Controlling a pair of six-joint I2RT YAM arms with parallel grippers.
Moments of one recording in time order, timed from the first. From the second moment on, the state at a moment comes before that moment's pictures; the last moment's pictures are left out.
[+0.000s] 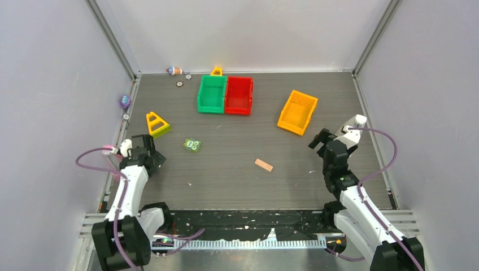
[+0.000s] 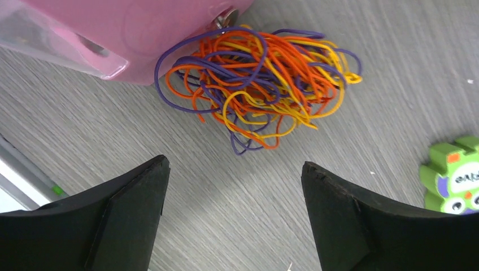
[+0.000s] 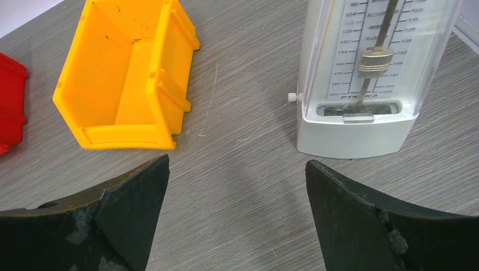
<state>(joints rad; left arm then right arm) 0.15 0.94 0.59 -0.71 -0.37 -0.72 0.19 0.73 0.28 0.09 0.50 0.47</state>
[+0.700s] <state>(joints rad) 0.12 0.86 0.41 -0.42 -0.06 -0.72 0.19 0.73 0.26 0.12 0.44 0.48</state>
